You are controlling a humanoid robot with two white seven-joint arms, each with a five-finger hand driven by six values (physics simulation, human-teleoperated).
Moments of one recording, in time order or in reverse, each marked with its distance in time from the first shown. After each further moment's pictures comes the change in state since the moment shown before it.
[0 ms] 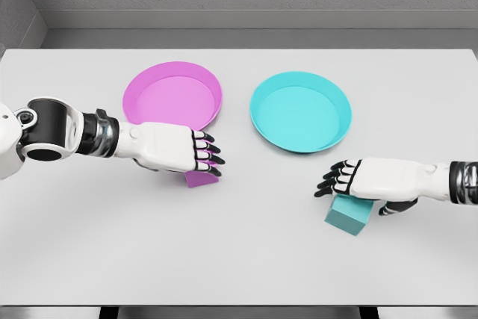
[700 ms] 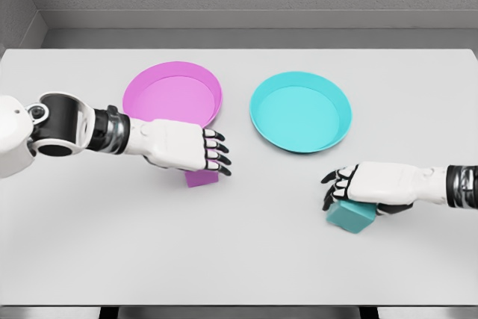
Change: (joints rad) left arm -0.034 -0.041 -0.016 0.000 0.005 -0.001 -0.006; right arm 0.009 0.002 0.013 -0.001 -0.023 0.012 -0.006
